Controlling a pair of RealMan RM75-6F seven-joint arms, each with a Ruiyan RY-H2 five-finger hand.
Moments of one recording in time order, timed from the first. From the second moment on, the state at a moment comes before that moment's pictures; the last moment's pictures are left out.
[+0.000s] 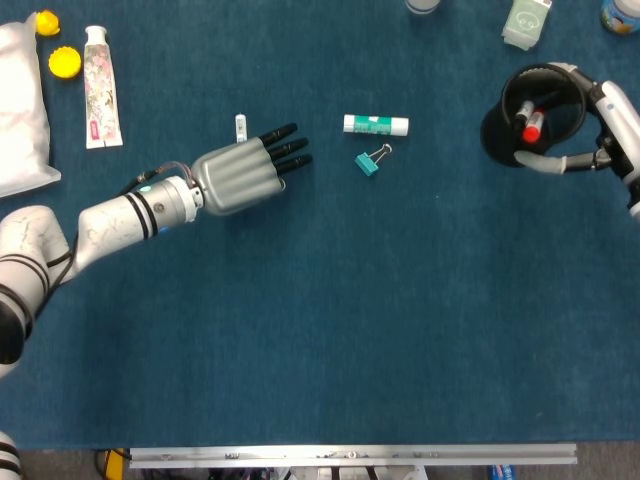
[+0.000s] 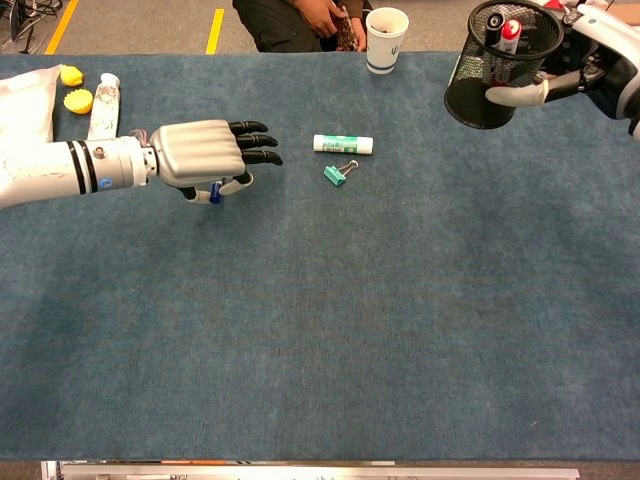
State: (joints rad) left arm -0.99 -1.72 0.28 -0.61 1.87 1.08 -0.23; right arm 0.54 -1.28 0.22 -1.51 -1.35 0.96 0.82
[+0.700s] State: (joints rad) left arm -0.94 -1.44 0.16 -1.02 1.75 1.16 -0.25; right arm 0.58 -1.33 0.21 -1.52 -1.37 0.92 0.76
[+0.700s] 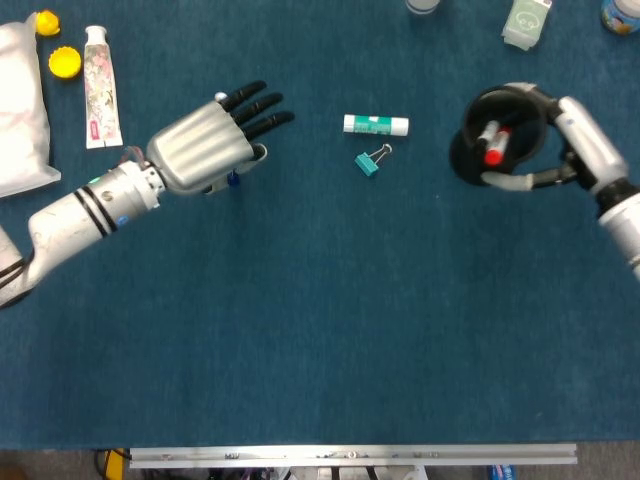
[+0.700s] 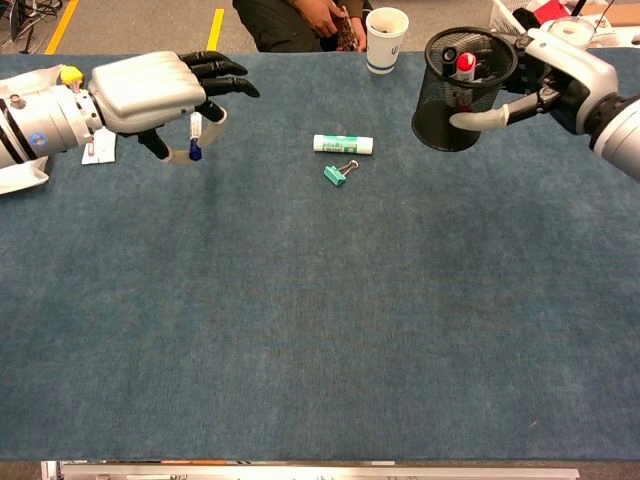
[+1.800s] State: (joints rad) left arm -0.86 -1.06 0.02 -1.61 1.62 1.12 -0.65; right arm 0.76 -1.67 0.24 -1.34 -1.34 0.87 0.53
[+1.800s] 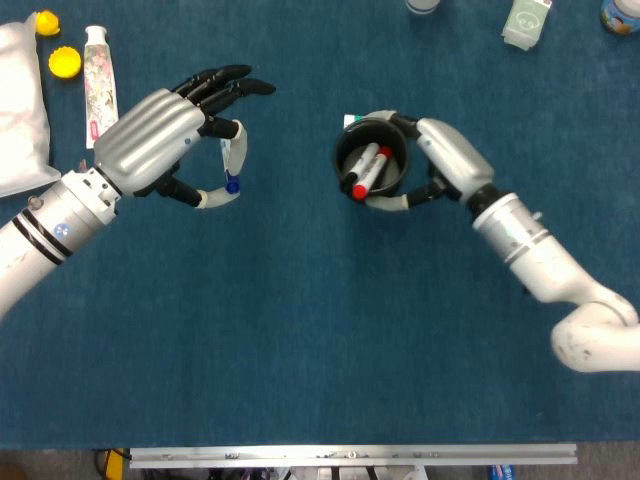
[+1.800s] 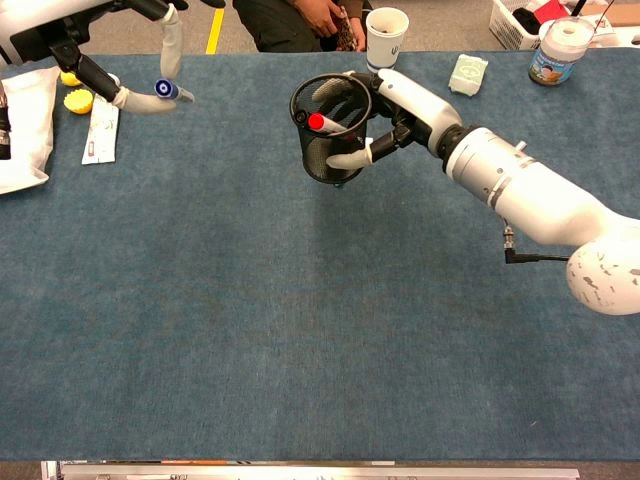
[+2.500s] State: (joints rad) left arm -0.85 -1.02 -0.04 -1.66 1.62 1.08 -0.99; right arm 0.87 -1.91 0.29 -1.11 -1.32 0.84 0.52
